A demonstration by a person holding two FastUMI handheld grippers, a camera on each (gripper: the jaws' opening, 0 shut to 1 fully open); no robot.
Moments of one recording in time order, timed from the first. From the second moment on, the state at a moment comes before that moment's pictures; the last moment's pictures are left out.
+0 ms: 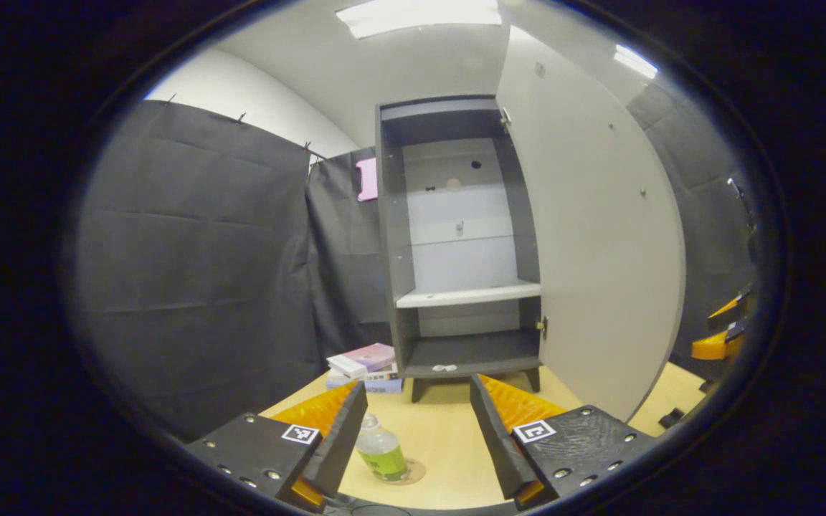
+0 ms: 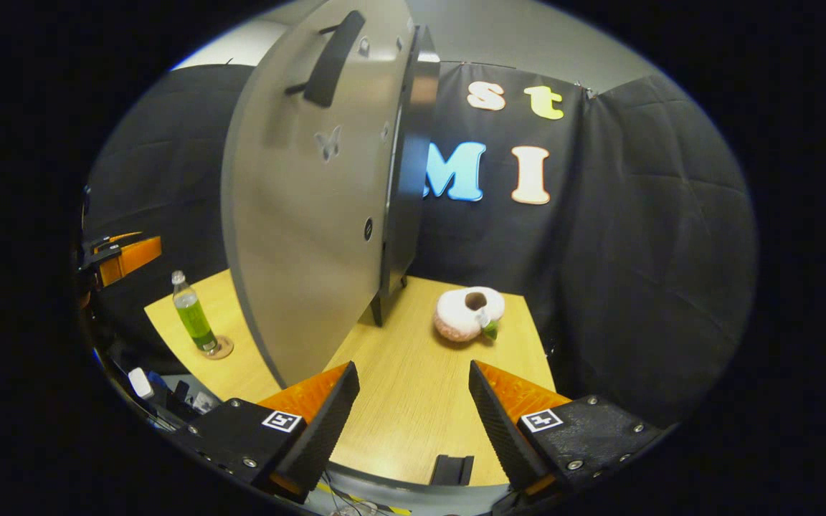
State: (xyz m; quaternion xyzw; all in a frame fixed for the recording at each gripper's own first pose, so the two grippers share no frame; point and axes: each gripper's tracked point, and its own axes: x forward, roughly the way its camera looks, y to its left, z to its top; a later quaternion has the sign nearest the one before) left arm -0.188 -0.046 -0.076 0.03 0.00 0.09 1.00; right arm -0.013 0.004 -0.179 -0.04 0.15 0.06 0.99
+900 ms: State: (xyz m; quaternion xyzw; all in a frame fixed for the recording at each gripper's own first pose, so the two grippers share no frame) left arm -0.166 -0.035 0.029 0.03 -0.01 0.05 1.00; right arm 0.018 0.050 -0.006 0.06 0.01 0.07 1.00
